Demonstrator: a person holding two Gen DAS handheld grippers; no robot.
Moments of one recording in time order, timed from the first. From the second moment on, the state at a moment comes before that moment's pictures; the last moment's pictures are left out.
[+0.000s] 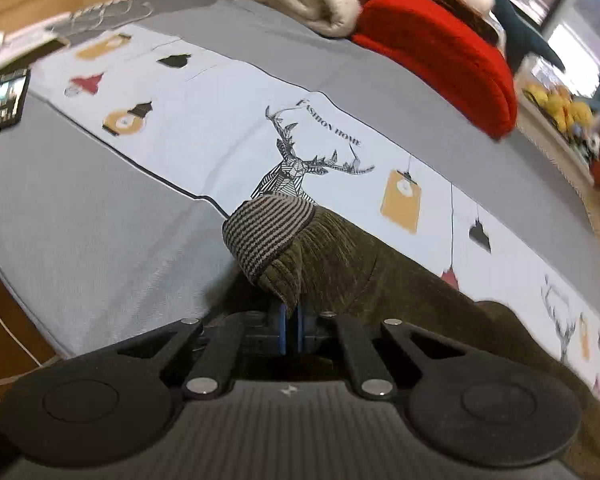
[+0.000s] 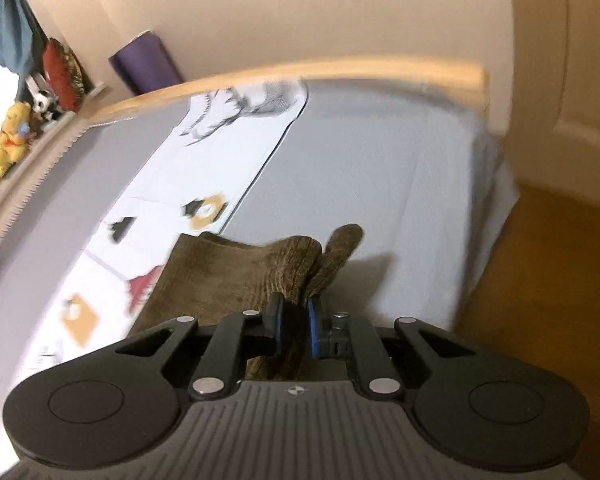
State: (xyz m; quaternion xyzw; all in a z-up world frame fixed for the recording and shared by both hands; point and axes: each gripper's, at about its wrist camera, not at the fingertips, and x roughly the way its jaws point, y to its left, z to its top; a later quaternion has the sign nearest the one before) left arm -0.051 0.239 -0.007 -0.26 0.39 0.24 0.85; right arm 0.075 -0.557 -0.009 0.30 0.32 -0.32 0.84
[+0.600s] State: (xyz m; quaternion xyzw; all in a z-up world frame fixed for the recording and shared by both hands) left arm -0.021 0.227 -0.061 -0.21 0.51 0.26 0.79; right arm 0.081 -0.565 -0.026 0.33 0.37 -0.32 0.81
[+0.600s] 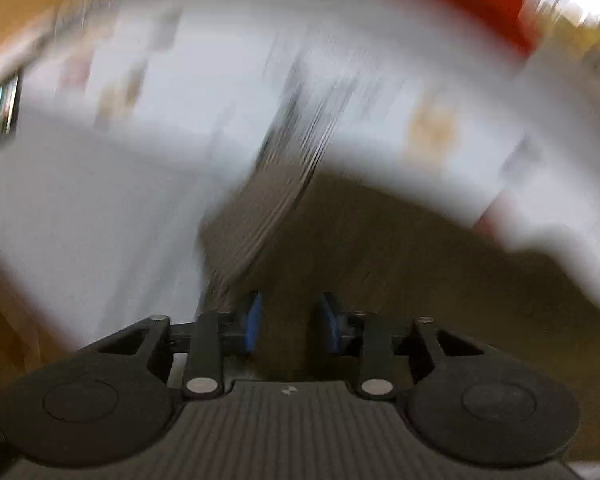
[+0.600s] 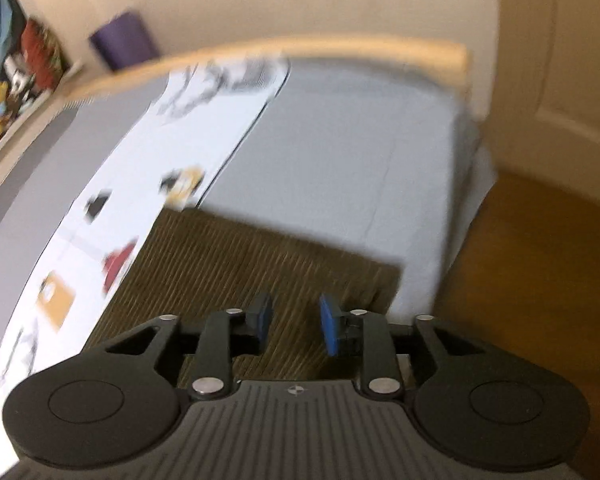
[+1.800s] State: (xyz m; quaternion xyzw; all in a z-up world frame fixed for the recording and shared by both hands) left arm 0.041 0.034 -0.043 0.01 0.46 0.02 0.89; right arm 0.072 -0.614 -0.067 0.39 0.38 -0.31 0.78
